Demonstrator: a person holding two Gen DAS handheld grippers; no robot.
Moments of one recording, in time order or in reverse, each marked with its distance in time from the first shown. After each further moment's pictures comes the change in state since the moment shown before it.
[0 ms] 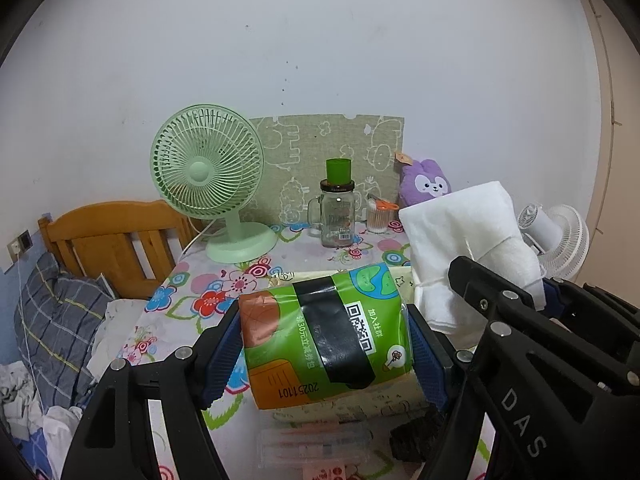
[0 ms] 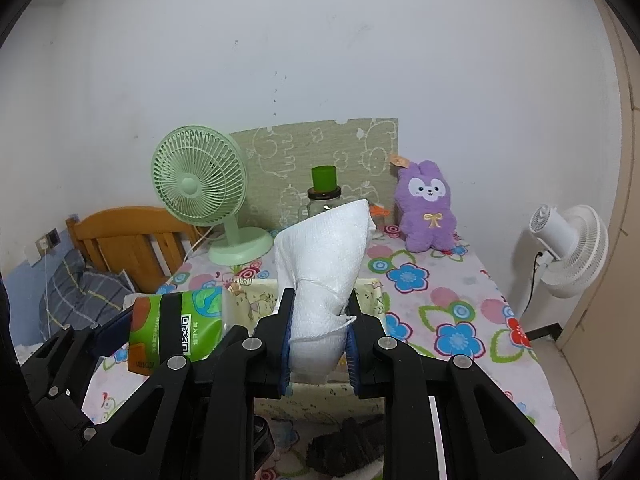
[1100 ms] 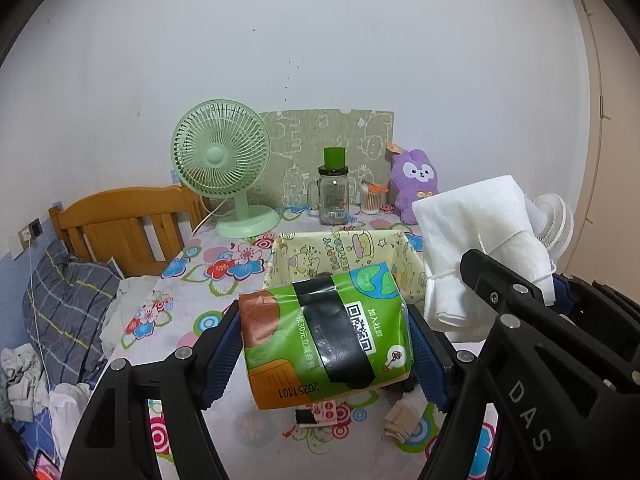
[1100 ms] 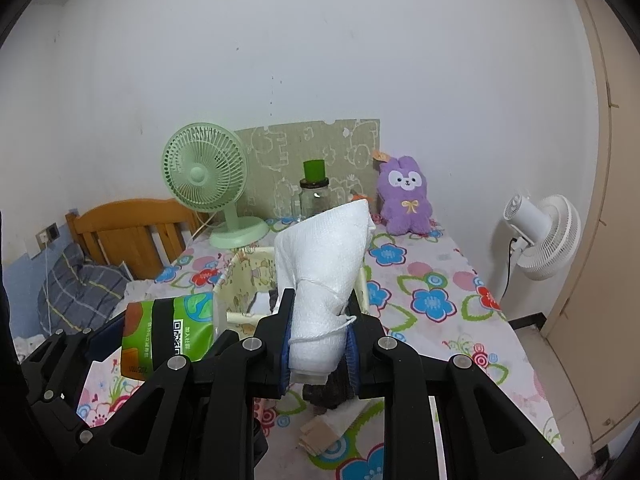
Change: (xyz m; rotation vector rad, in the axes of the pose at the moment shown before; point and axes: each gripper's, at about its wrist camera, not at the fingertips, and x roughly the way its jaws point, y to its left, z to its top) left arm -0.067 -0.008 -0.041 -0.005 0.012 0.006; right arm -0.077 0.006 -0.040 0.001 -0.018 -0.048
